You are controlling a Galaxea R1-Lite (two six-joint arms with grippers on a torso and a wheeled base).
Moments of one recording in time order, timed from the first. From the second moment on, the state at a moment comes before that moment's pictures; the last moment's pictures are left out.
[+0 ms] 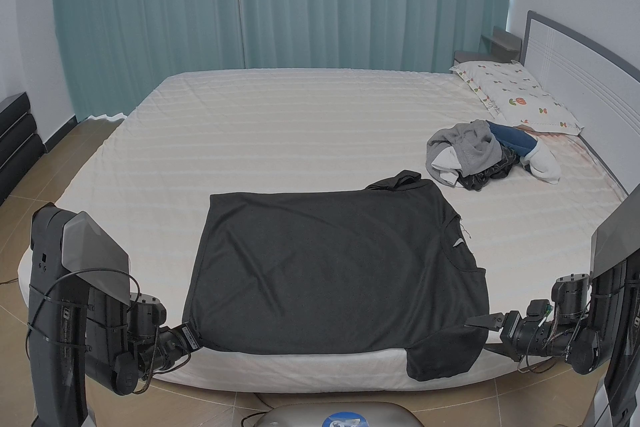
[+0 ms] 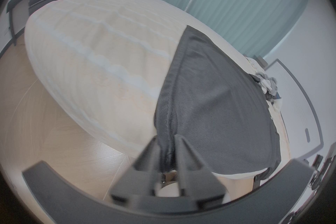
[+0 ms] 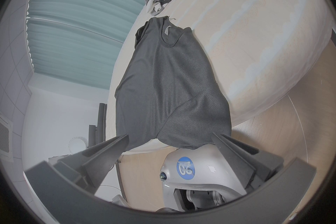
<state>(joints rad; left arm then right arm) -0.15 2.48 -0.19 -1.55 -0.02 -0.63 0.04 2.29 -0.02 -1.55 0.51 0.79</state>
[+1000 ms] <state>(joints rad) -0.19 2.45 -0.20 -1.55 -0.05 -0.76 0.03 2.30 -0.08 -1.55 0.34 0.69</state>
